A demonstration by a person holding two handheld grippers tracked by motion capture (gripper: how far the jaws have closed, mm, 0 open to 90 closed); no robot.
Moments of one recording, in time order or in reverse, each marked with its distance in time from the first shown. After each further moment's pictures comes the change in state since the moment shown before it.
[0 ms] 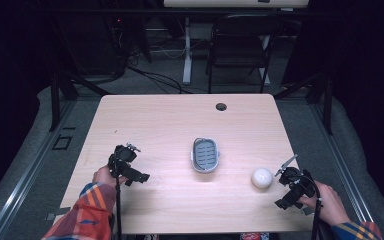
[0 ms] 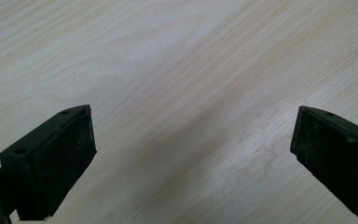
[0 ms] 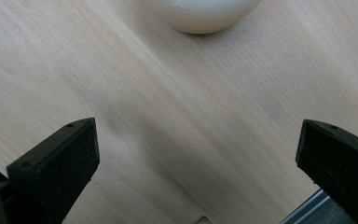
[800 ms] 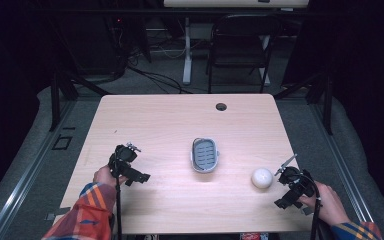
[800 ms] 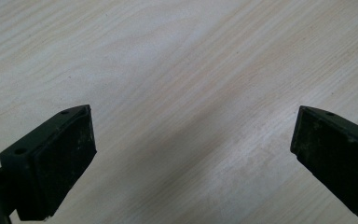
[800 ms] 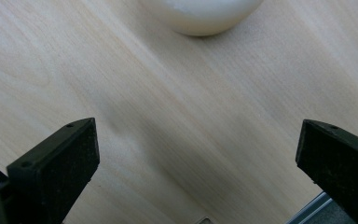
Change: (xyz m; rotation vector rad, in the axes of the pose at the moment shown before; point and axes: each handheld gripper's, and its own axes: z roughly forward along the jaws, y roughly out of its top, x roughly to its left) left arm 0.000 0.000 0.000 -0.008 -0.013 0.010; right arm -0.002 0.002 0.000 0.009 0.013 0.006
